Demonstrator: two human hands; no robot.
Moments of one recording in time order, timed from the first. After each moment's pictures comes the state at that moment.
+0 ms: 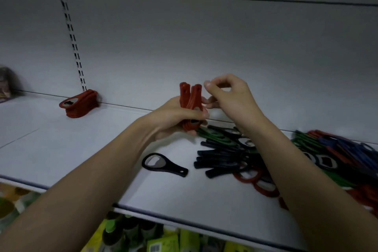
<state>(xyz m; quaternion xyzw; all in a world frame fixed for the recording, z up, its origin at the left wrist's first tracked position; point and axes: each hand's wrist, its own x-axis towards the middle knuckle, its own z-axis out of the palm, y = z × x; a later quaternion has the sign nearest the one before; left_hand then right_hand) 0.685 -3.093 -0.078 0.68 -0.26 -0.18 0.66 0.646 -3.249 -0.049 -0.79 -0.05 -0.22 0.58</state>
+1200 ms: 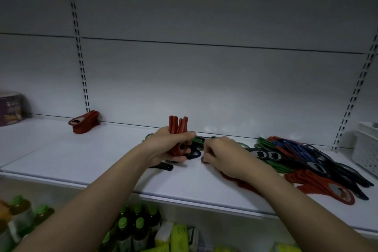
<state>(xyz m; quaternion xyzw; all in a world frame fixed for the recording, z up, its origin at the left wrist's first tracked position) 0.594 -3.100 -0.077 0.71 -0.12 -0.17 0.67 0.539 -3.281 -0.082 -0.98 -0.12 -0.11 0.09</state>
